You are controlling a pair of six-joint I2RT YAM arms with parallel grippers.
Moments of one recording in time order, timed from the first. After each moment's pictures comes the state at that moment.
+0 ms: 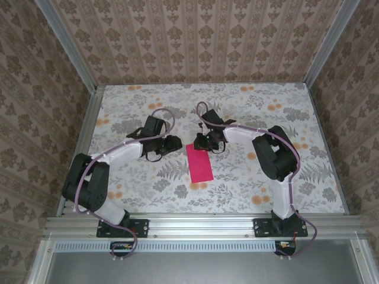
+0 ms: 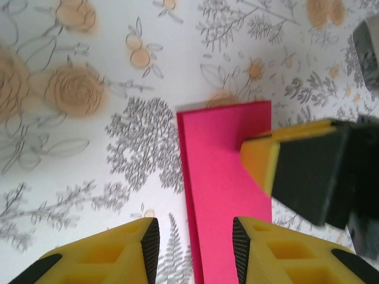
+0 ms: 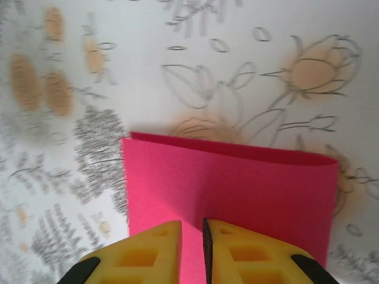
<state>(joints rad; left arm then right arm) -0.49 1.54 0.89 -0.30 0.36 -0.68 0.54 2.04 1.34 -0.43 -0.34 0.58</state>
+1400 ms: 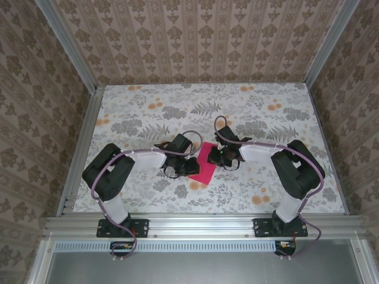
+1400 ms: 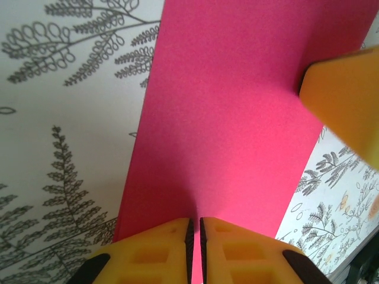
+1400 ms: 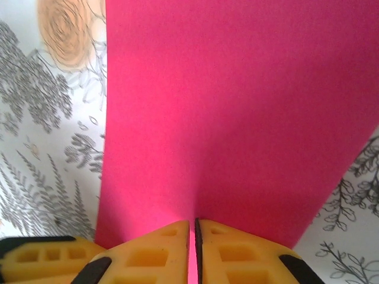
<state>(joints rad) -0.78 1.75 0.89 -0.26 0.44 -0.73 0.54 1.73 0.90 -0.27 -0.29 0.79</state>
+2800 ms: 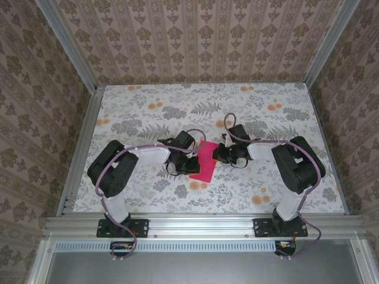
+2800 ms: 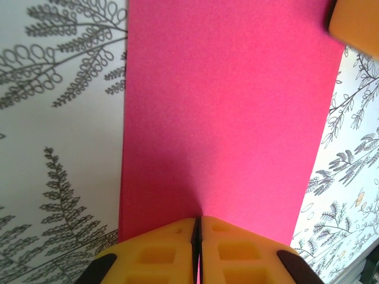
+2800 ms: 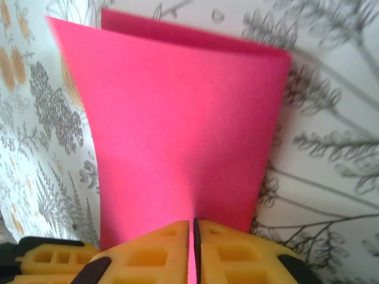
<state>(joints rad) -0.78 1.81 0.97 -0.39 0.44 -0.65 0.39 1.78 0.83 -0.07 -0.47 0.70</state>
